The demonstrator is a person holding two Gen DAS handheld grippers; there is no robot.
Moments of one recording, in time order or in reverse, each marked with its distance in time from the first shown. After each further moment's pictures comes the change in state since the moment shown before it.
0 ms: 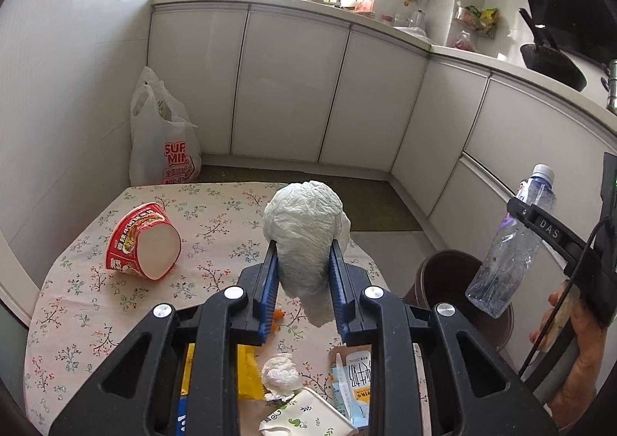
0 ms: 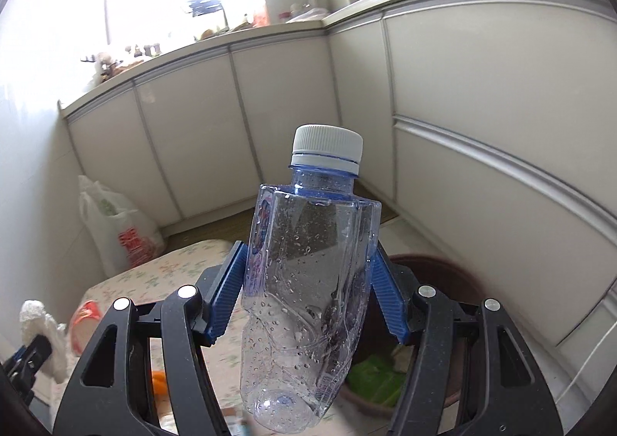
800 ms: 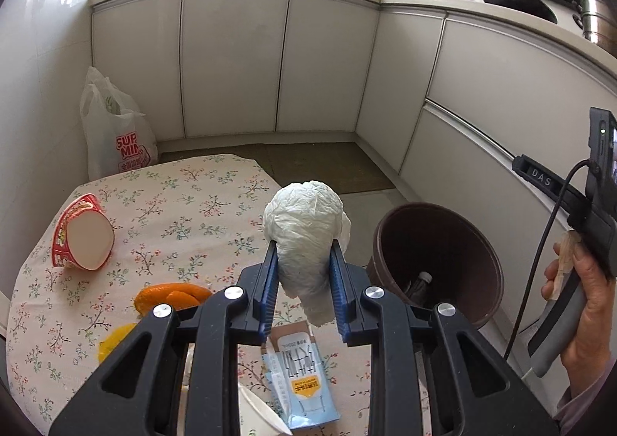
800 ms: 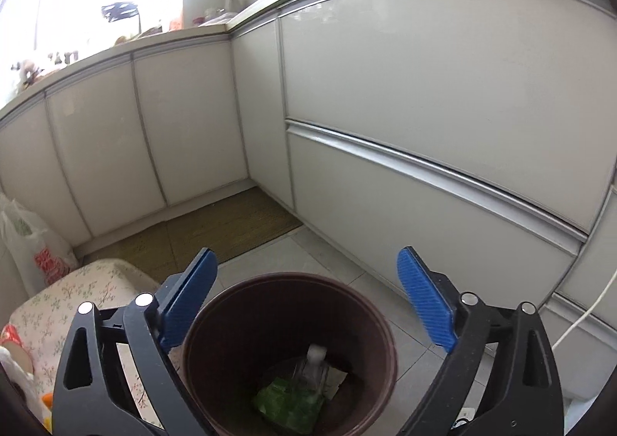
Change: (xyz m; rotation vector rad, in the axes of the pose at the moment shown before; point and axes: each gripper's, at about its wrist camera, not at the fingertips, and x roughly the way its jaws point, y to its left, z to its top) left arm 0.047 -0.087 -0.030 0.128 0.104 -0.085; right arm 0.030 -0.106 0.003 0.074 -0.028 -0.297
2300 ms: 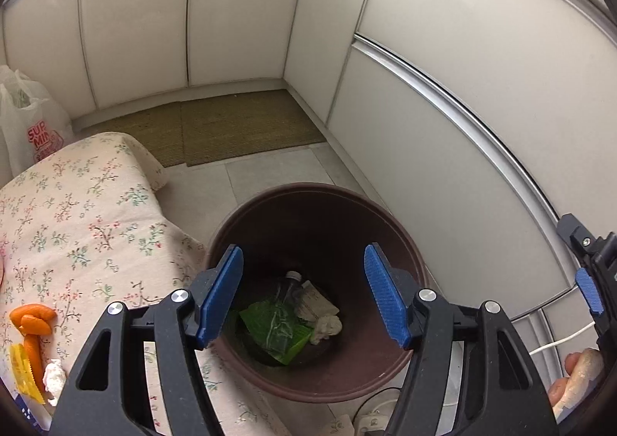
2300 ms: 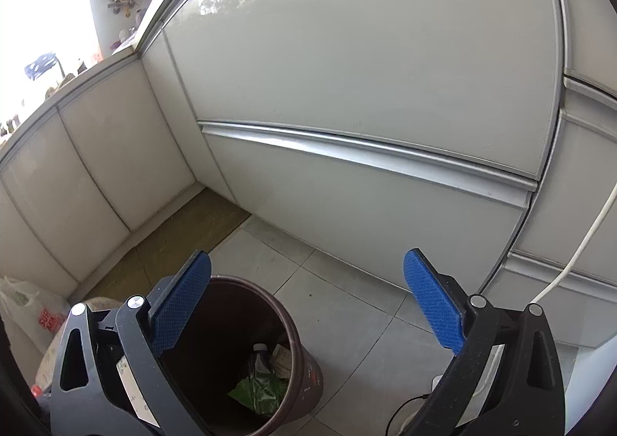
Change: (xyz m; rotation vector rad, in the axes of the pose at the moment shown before) left arm 0.120 -0.170 0.040 0.049 0.224 -0.134; right arm 0.009 -0.125 0.001 0.228 0.119 -0.077
